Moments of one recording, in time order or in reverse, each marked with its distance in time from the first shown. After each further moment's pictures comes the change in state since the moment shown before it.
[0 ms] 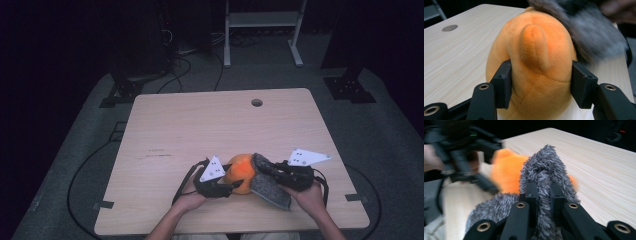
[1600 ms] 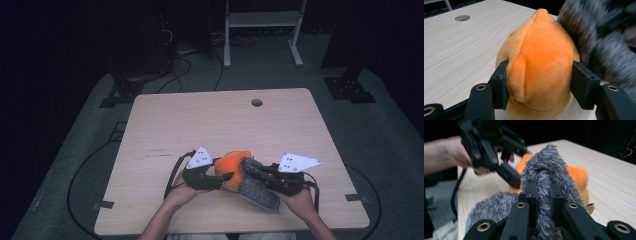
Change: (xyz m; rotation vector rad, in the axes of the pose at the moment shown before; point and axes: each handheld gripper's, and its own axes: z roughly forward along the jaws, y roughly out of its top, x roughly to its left) left arm 0.025 0.010 -0.027 0.010 0.016 -0.168; right arm 0.027 0.009 0.017 -0.058 0.082 -0.074
